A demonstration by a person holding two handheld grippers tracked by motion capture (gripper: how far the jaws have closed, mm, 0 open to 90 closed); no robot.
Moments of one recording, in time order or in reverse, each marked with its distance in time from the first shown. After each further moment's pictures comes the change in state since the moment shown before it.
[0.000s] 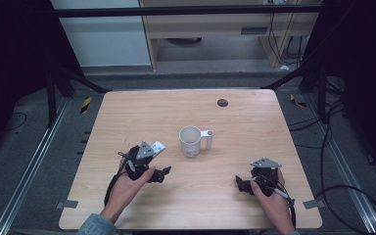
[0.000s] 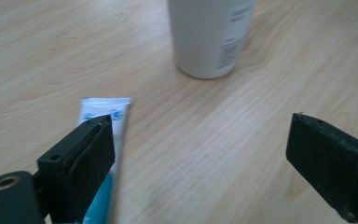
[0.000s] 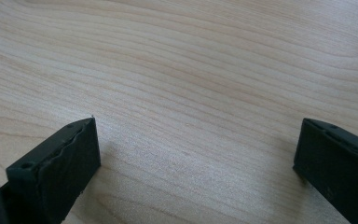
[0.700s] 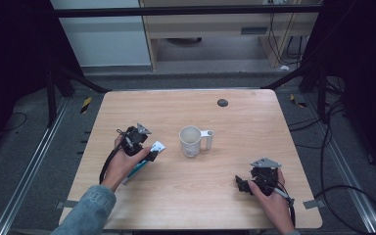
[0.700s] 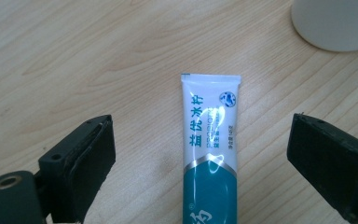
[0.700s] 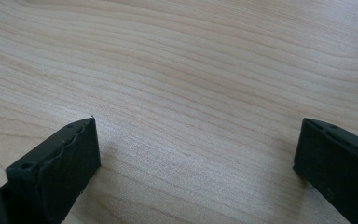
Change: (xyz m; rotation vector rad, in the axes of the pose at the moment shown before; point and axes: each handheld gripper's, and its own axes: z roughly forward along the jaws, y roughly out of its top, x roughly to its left) left arm 0.061 0.018 0.031 0.231 0.112 -0.023; right arm 0.000 0.000 0.000 0.001 0.003 0.004
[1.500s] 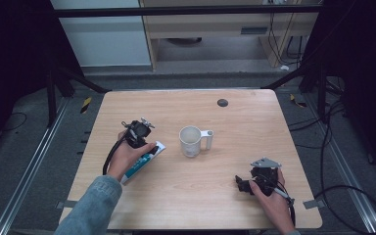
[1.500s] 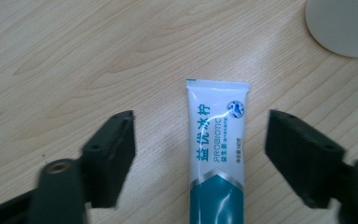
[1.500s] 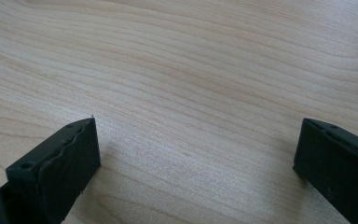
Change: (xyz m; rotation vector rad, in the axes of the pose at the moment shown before) left arm 0.007 0.022 0.010 0.098 -0.023 -0.007; right arm 0.000 0.000 0.000 0.000 0.000 0.000
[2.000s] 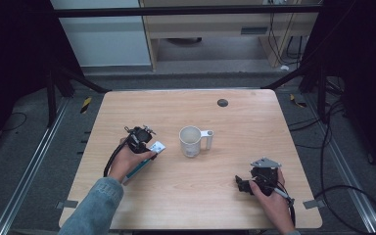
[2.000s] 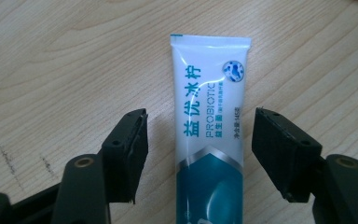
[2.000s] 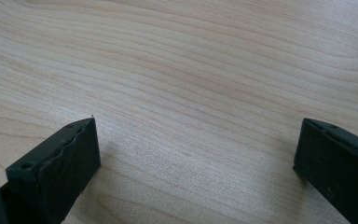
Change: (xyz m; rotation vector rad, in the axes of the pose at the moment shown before) left arm -0.002 -0.013 0.020 0.096 -0.038 -0.005; right arm 0.000 0.000 0.000 0.001 0.000 -0.001
